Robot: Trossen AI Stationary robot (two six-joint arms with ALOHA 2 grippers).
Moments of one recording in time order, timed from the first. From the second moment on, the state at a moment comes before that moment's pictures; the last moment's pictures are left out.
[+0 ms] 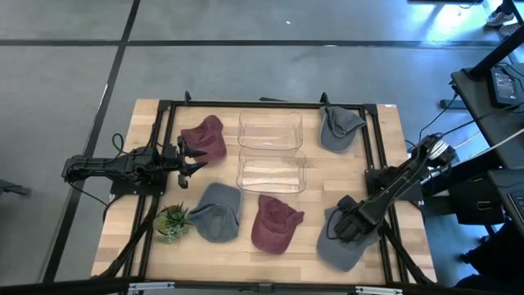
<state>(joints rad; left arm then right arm) 0.02 0.01 0.01 0.04 -0.20 -0.09 0.76 1.56 0.71 -0.89 -0.12 1.67</state>
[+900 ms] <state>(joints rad) 0.02 0.01 0.01 0.05 -0.22 -0.09 0.77 1.56 0.78 -1.11 -0.07 1.63</state>
